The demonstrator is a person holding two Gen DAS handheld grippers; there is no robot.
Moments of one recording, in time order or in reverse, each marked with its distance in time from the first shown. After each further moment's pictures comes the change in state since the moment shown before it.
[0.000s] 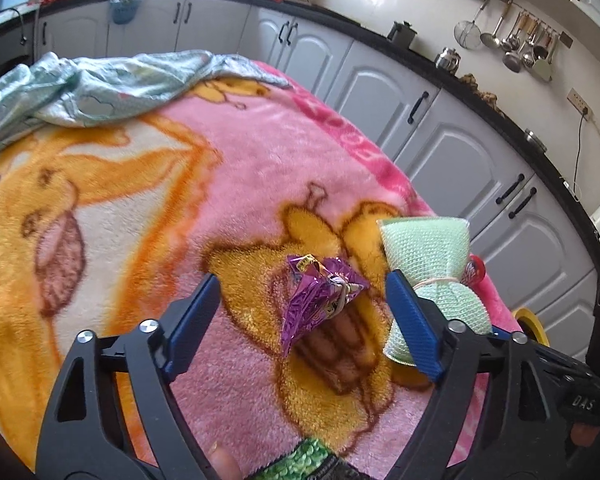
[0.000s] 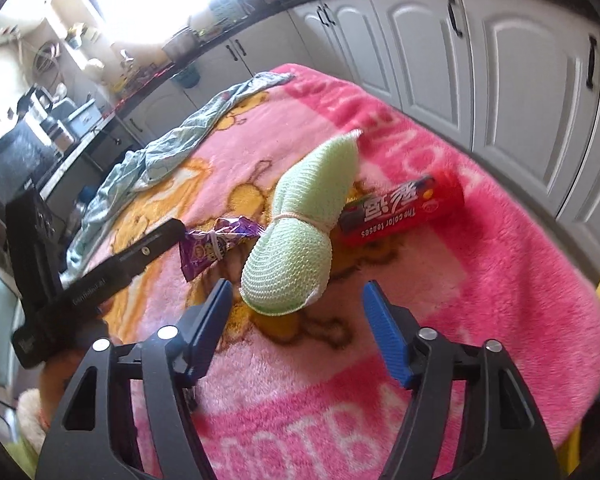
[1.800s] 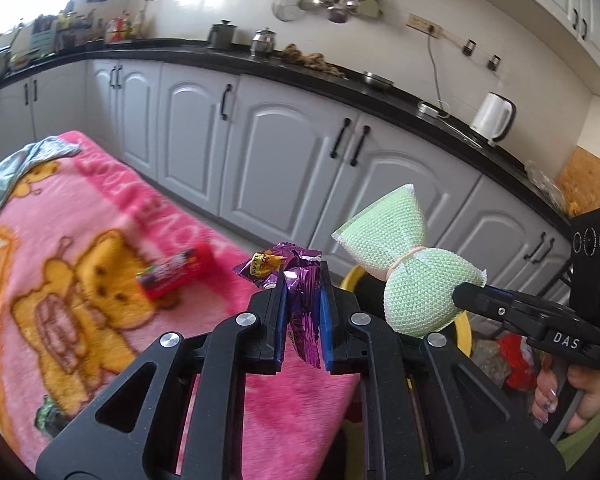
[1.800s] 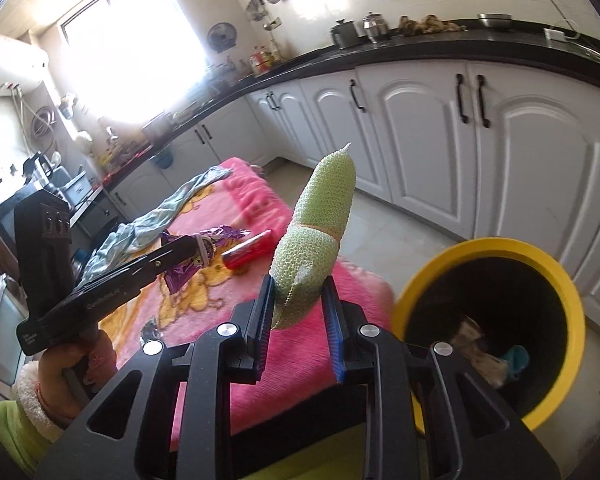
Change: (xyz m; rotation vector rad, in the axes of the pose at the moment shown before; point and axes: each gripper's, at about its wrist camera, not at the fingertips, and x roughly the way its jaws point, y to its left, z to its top) left arm -0.053 -0.238 -0.048 0.399 -0.016 -0.327; right arm -0.225 -0.115 -0.070 0.059 -0.304 -0.105
